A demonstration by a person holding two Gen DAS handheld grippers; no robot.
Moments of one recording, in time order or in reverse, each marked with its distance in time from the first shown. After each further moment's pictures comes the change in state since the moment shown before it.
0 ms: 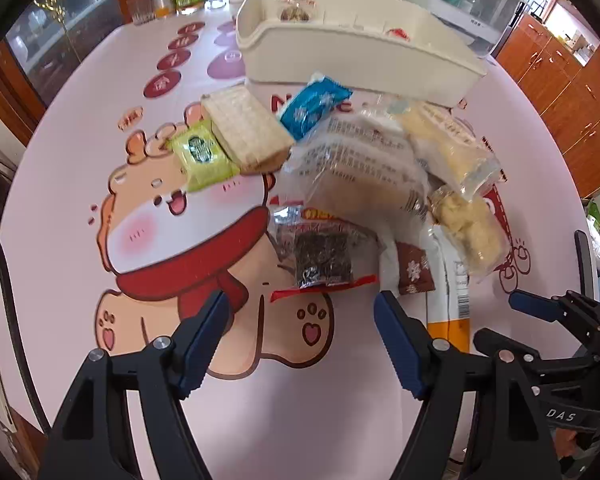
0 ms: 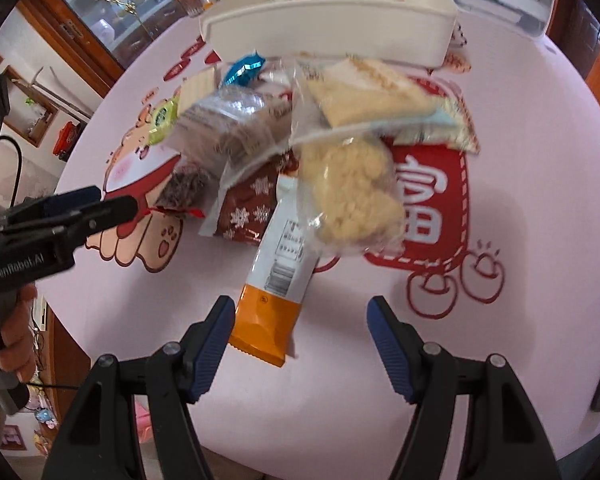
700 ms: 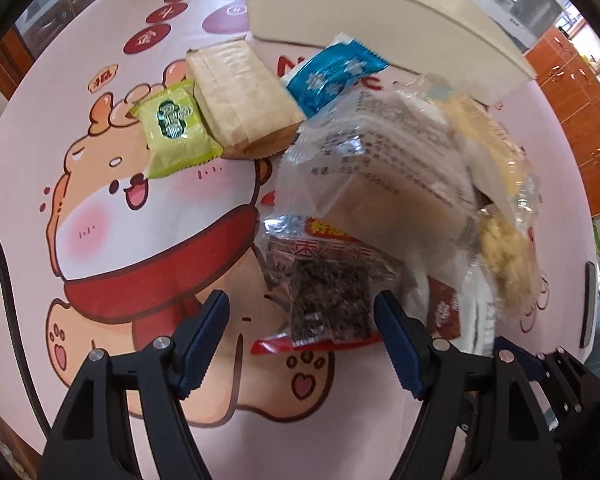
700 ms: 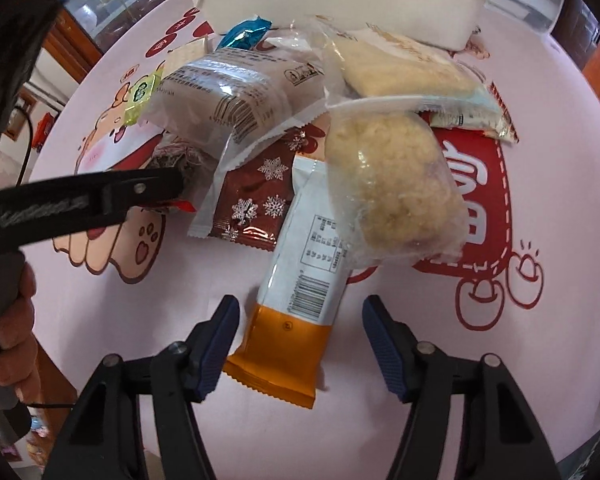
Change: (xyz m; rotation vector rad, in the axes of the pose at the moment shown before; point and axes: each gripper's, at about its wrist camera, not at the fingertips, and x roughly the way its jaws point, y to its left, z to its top) left arm 0.063 0.005 0.029 -0.104 0.094 -0.031; right arm 0.043 0.031 0.004 -0.004 0.027 -0.096
